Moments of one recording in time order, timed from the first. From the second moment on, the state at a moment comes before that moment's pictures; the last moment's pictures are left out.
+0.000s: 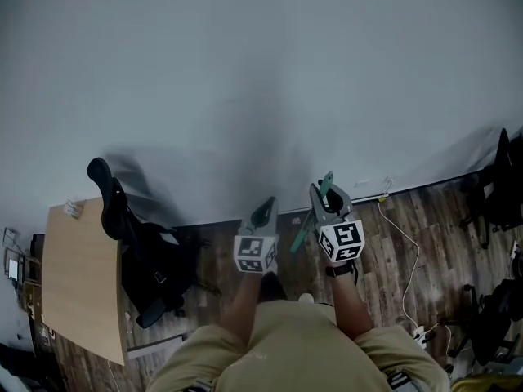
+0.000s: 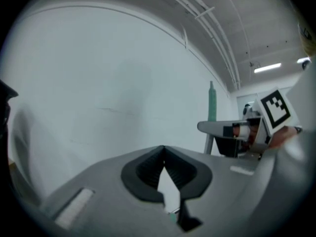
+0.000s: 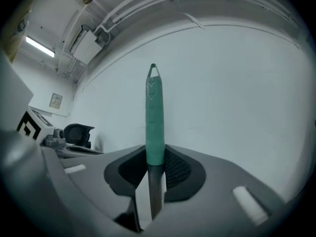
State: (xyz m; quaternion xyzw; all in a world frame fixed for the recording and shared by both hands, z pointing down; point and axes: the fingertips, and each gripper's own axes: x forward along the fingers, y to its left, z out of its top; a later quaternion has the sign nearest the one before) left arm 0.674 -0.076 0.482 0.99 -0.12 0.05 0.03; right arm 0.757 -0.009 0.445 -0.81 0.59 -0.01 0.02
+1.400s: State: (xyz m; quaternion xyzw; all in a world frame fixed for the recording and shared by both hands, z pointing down) left arm -0.095 -0.015 0.400 0.79 -0.62 -0.04 0.01; right arm 0.001 -0.063 0.388 -0.34 0.94 0.05 -0.02
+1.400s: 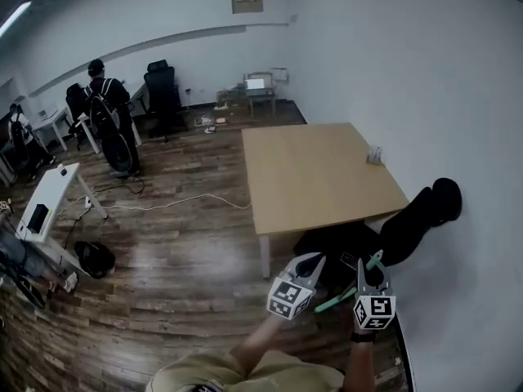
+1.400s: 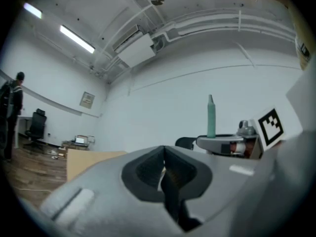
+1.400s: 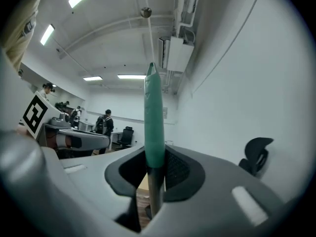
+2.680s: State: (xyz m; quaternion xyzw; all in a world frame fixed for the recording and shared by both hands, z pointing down) left arm -0.567 0.201 0.428 0.29 -0.95 -0.07 0.00; right arm -0.563 0.149 0.407 0.35 0.94 -0.03 0.01
